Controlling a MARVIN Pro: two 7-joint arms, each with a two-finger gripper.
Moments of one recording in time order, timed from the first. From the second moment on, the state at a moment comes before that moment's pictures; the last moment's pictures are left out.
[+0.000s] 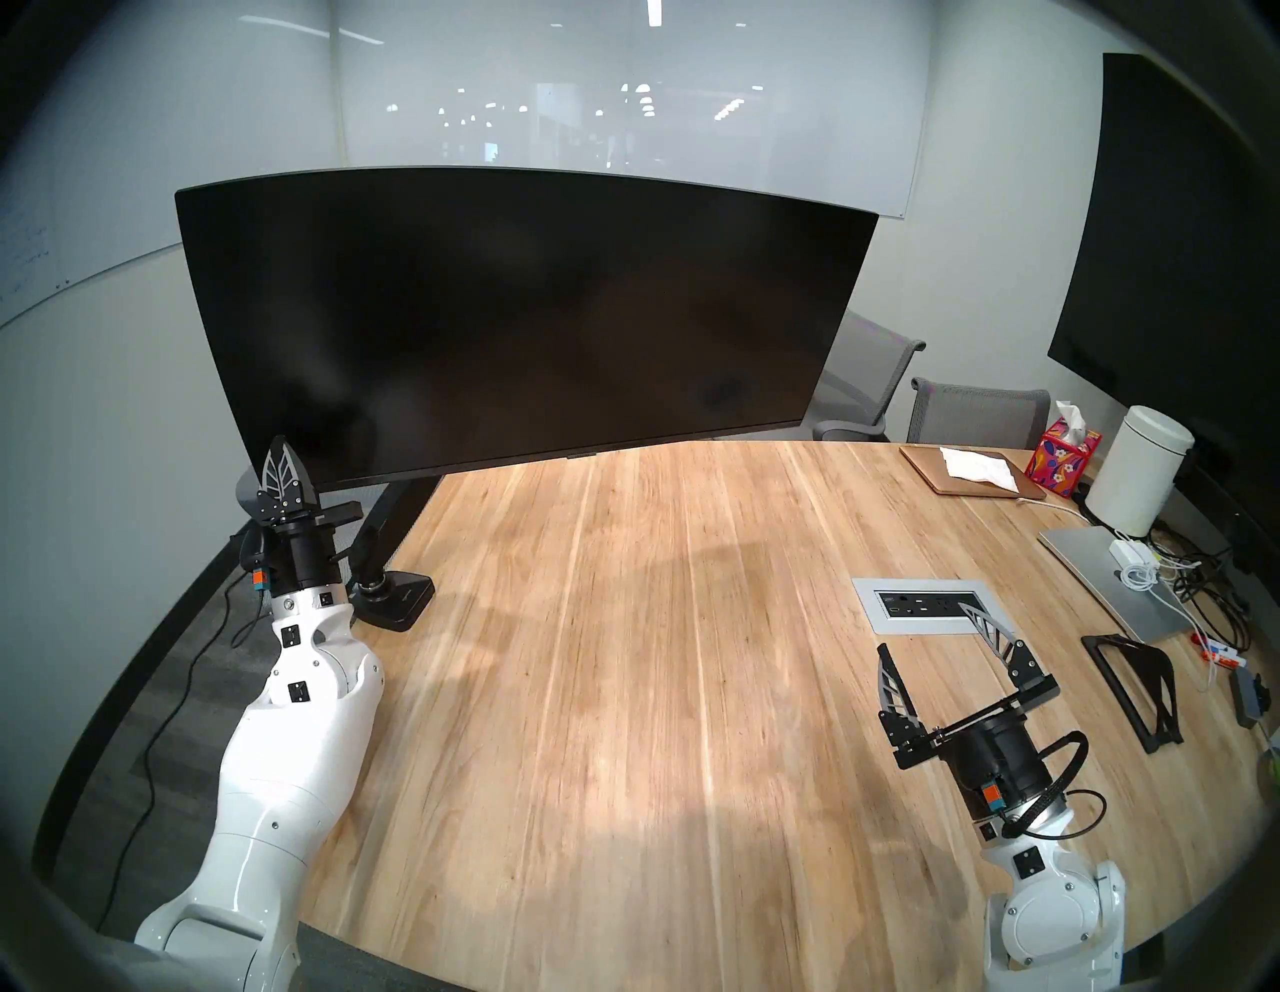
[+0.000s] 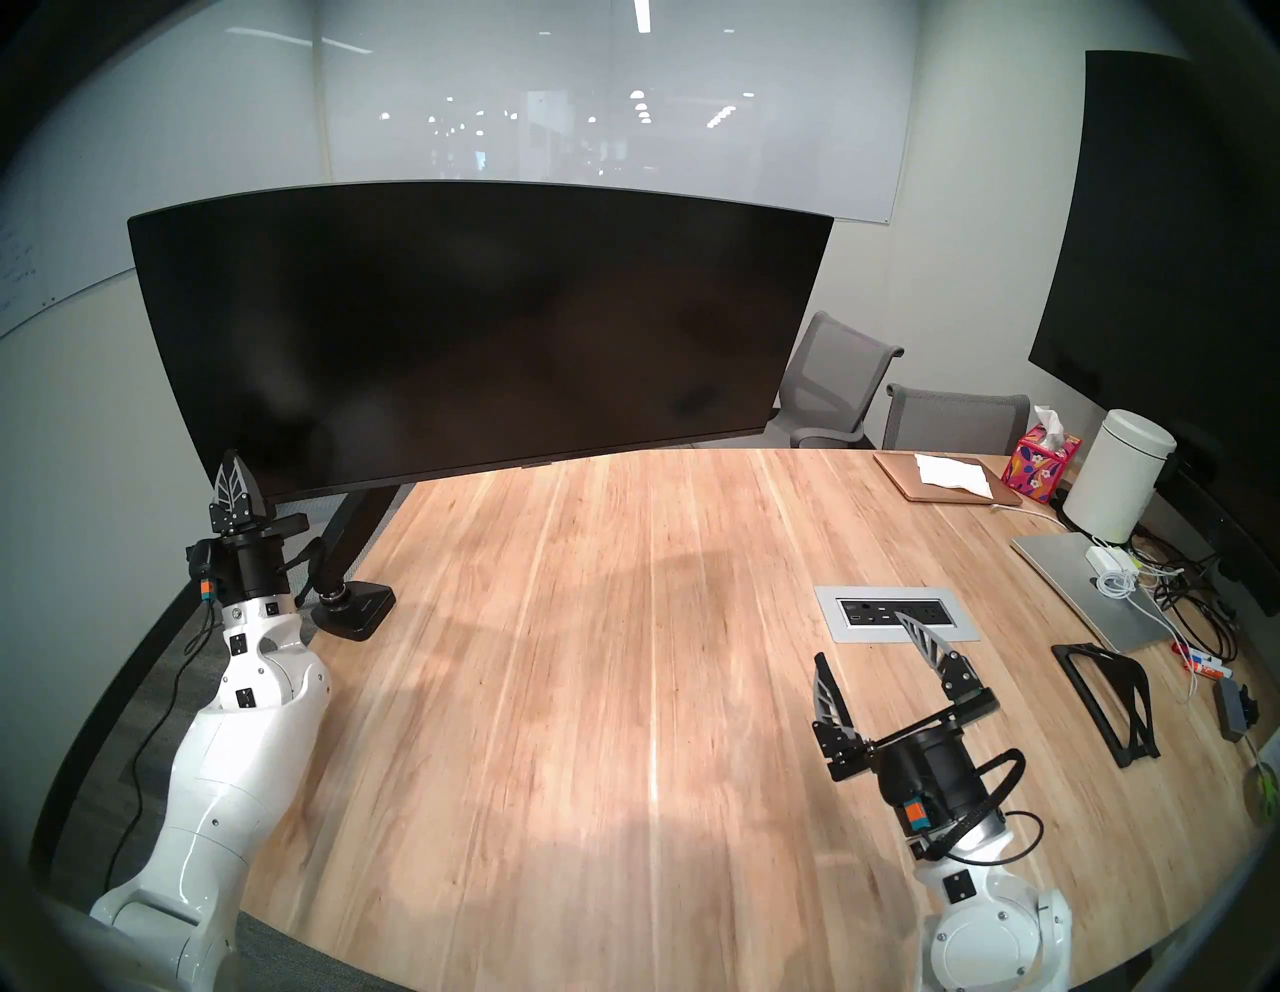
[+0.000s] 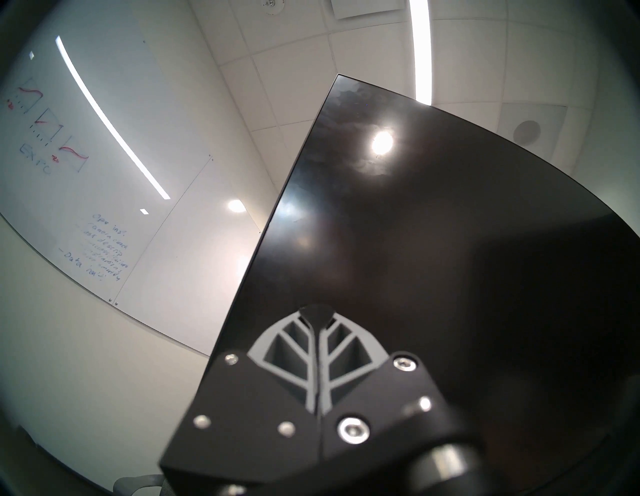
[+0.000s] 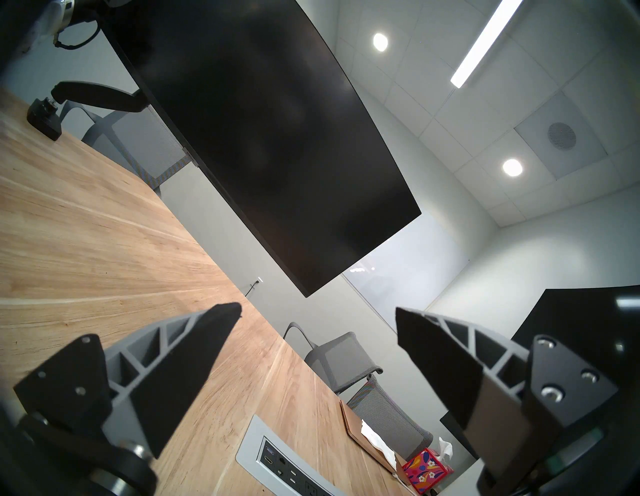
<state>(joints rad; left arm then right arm) 1.41 -1.24 -1.64 -1.31 -0.40 -0.96 0.12 -2.22 -1.63 1.95 -2.12 -0.60 -0.67 0.17</state>
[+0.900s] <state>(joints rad) 1.31 -1.24 -1.68 -1.44 -0.37 -0.96 0.08 -2.22 -1.63 1.95 -2.12 -0.60 -0.67 0.17</state>
